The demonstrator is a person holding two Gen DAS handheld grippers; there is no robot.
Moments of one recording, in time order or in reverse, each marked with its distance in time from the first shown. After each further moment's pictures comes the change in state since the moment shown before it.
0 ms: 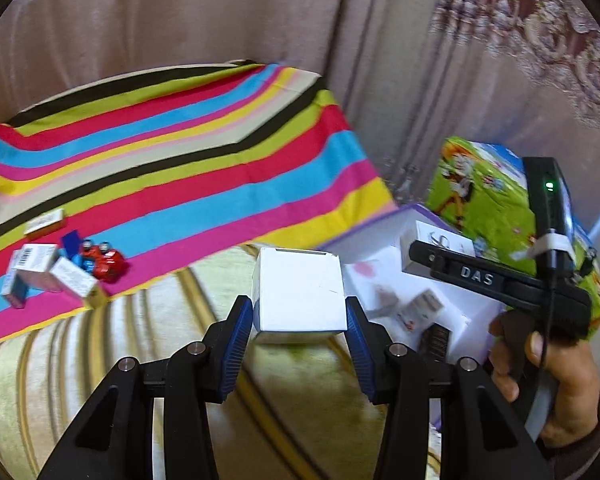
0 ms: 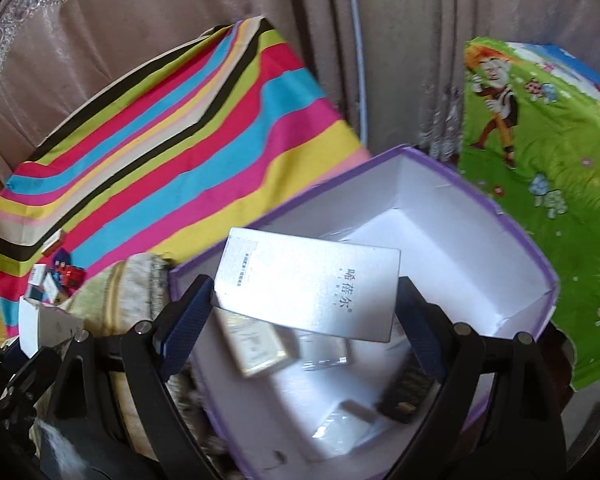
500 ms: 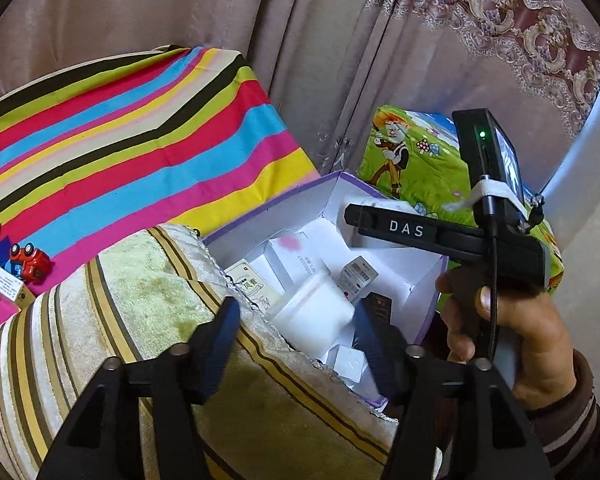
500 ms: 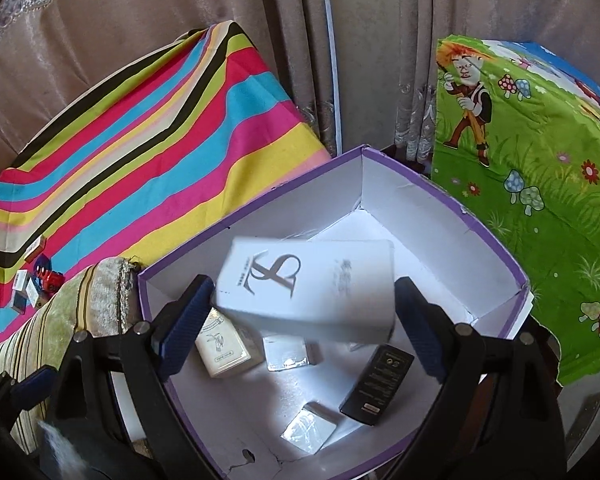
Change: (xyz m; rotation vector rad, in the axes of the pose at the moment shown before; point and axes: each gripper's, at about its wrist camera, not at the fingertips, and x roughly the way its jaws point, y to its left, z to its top) left arm 0.011 -0.036 -0.010 0.089 0.067 -0.190; right arm 0.000 -0.018 0.002 0.016 0.002 -0.058
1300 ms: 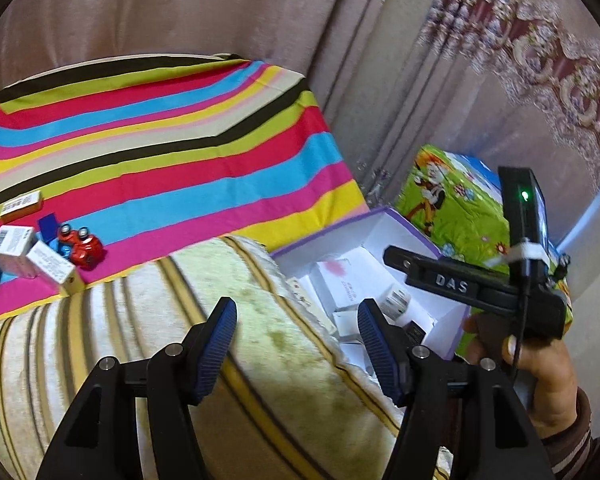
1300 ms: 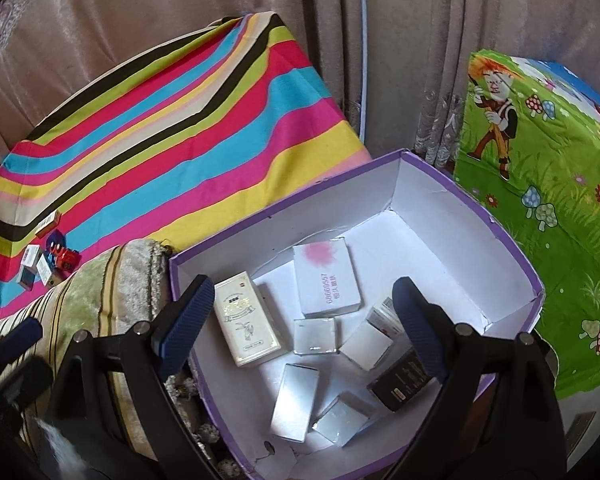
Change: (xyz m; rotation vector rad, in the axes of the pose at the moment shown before) left arm -0.029 0.052 0.001 -0.156 -0.082 0.078; right arm -0.007 0.036 -0.003 -0.087 0.012 0.033
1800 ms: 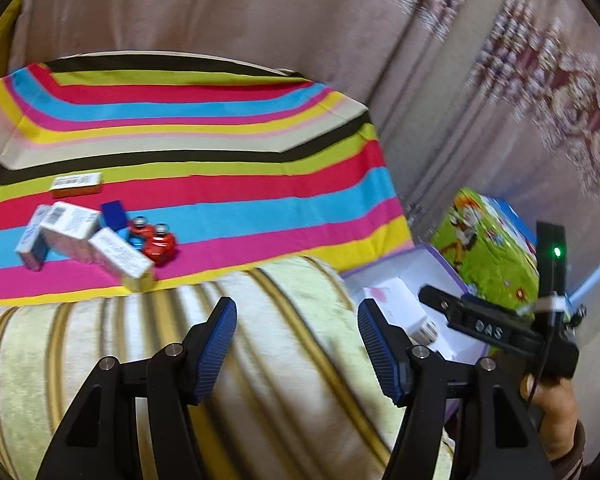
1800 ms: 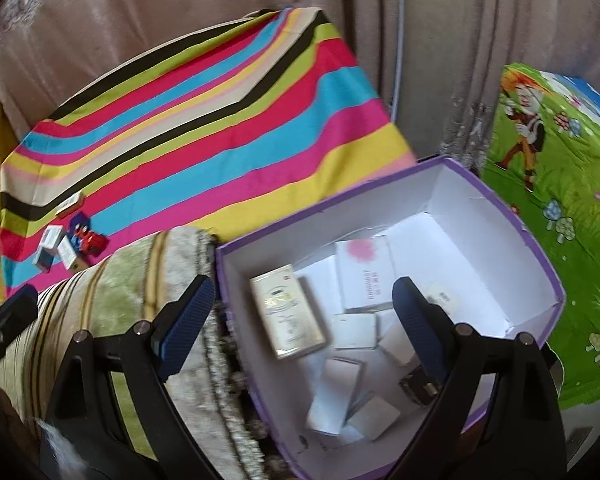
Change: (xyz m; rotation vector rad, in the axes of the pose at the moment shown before) left arm -0.030 0.064 0.003 -0.154 -0.069 0.082; right arm -0.005 0.042 -0.005 -0.070 0.016 0.061
